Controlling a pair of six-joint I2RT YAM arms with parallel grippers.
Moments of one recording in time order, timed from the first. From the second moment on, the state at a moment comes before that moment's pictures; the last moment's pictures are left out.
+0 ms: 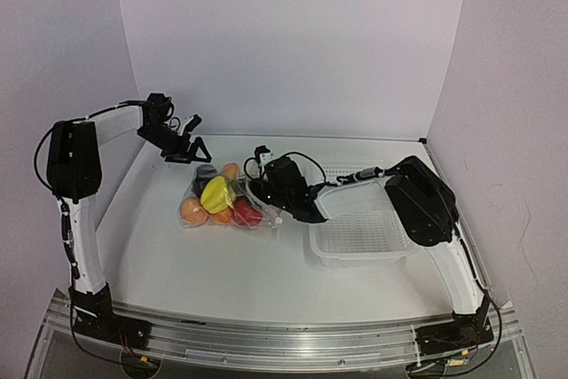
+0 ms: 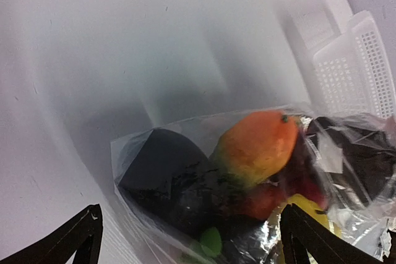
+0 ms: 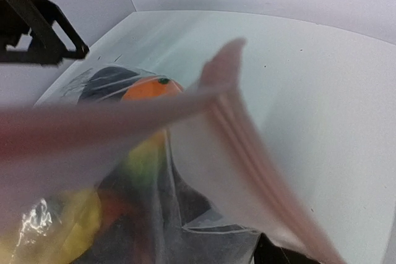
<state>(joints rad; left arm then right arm) -0.15 2.08 1.80 -0.83 0.60 0.15 0.91 2.34 1.62 0.29 0.20 0.38</state>
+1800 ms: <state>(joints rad) -0.18 2.10 1.66 -0.69 0.57 0.42 0.86 2.51 2.07 -0.33 0.18 0.66</state>
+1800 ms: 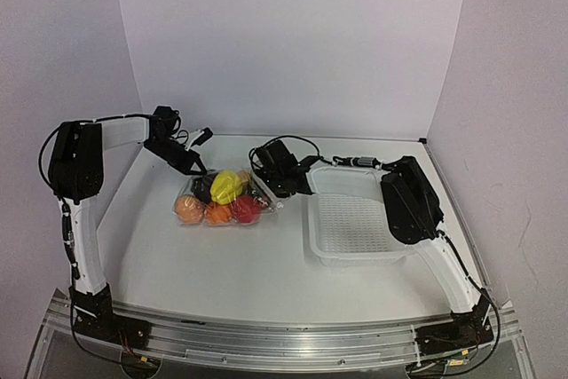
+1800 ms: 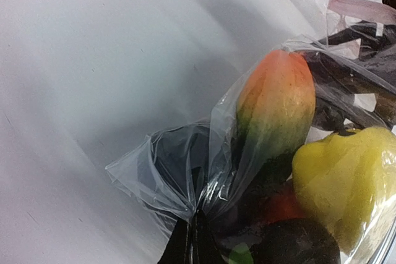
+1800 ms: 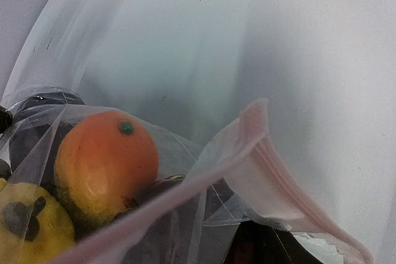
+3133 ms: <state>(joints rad) -0.12 1.97 1.47 -0.77 0.53 0.38 0.89 2.11 1.73 -0.44 -0.09 0.55</state>
